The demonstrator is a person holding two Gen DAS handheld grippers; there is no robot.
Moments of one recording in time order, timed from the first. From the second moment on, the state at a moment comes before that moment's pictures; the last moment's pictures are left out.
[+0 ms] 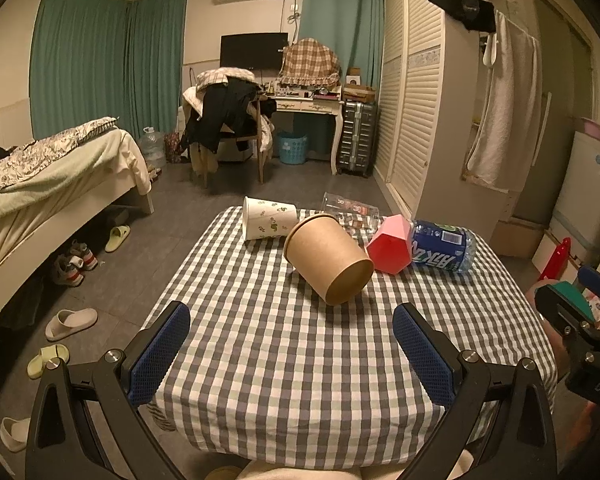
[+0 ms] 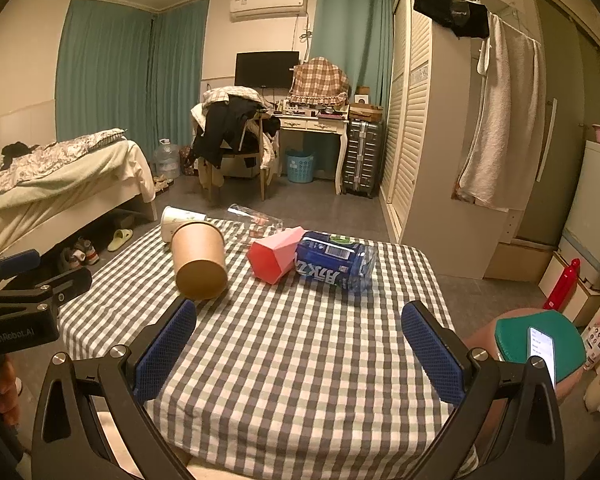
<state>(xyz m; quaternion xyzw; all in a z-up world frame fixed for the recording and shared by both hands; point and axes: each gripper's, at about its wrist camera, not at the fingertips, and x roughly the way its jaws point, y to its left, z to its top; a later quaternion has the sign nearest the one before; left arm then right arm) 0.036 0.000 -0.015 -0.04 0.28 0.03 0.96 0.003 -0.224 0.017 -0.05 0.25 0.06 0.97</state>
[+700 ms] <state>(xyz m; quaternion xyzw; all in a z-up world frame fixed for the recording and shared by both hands) 0.132 -0.005 -0.026 -0.04 0.32 0.09 0.94 0.177 -0.239 -0.001 -0.26 0.32 0.20 0.89</state>
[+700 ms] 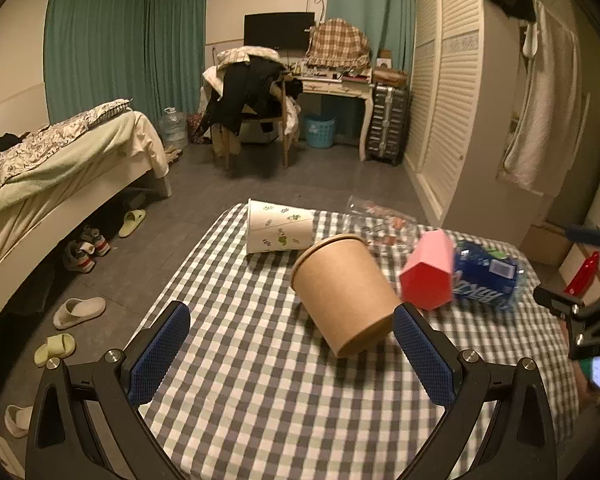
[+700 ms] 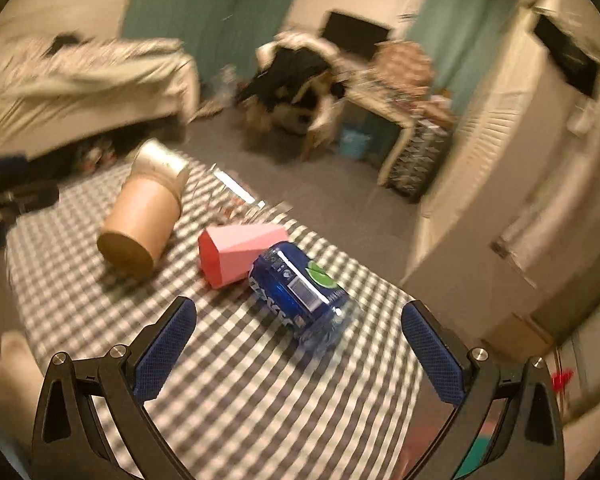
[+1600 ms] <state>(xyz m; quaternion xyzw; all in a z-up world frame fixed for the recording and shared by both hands) 0.145 0.007 -0.034 -0.06 0.34 0.09 0.94 0.261 -0.201 -0.070 -0.37 0.51 0.22 0.75</state>
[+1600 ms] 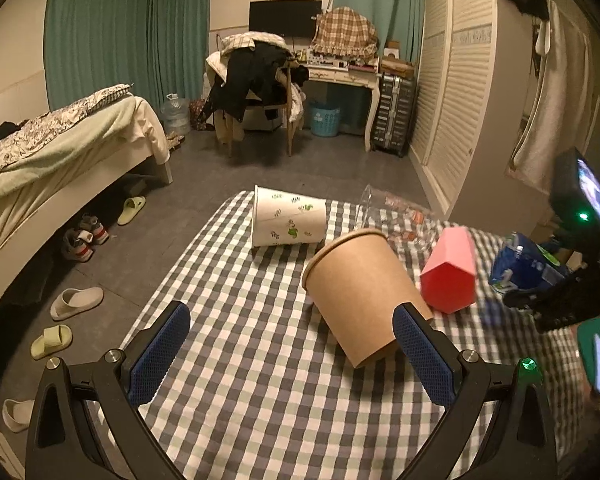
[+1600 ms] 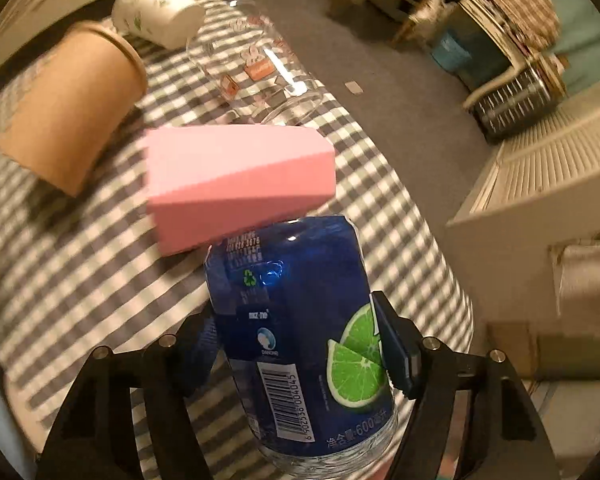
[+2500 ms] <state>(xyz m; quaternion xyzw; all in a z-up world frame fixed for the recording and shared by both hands) 0.062 0.045 -0.038 -0.07 0.32 0.05 0.94 0.187 -0.153 -0.096 -0.02 0.59 0.16 0.79</state>
